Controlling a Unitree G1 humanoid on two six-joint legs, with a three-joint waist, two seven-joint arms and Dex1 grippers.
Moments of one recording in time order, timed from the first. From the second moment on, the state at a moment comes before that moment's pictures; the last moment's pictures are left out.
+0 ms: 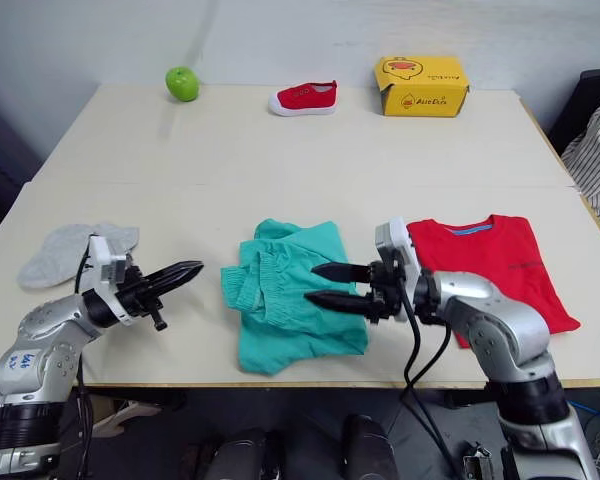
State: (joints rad) left arm -0.23 0.60 0.20 -0.06 -0.56 0.31 -1.02; right arm -0.47 -0.60 0.09 -0.15 0.69 0.58 1.06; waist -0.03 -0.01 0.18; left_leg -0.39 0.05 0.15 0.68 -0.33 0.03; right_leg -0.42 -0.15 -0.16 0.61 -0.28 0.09
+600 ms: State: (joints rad) left arm -0.25 0.49 -0.16 -0.08 -0.24 0.24 -0.88; right arm -0.98 -0.21 0.16 1.04 0.18 -0.24 0.97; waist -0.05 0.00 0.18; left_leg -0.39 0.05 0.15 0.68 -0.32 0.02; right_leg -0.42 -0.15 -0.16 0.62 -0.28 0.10
